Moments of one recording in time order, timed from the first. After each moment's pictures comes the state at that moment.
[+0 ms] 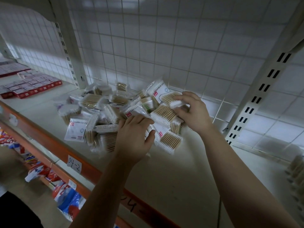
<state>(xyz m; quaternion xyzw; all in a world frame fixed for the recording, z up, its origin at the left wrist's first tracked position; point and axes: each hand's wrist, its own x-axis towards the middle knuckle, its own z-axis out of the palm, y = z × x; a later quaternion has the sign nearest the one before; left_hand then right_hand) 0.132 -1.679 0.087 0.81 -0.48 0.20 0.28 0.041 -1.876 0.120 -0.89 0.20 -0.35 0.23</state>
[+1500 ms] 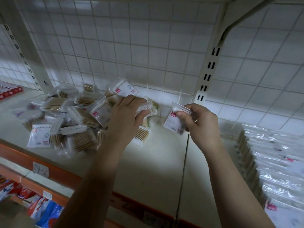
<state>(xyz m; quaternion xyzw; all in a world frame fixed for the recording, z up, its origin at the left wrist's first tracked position) 0.088 -1.729 0.127 0.71 -0.56 0.22 0.37 -0.097 -1.845 0.130 -0.79 0.31 -0.43 0.30</state>
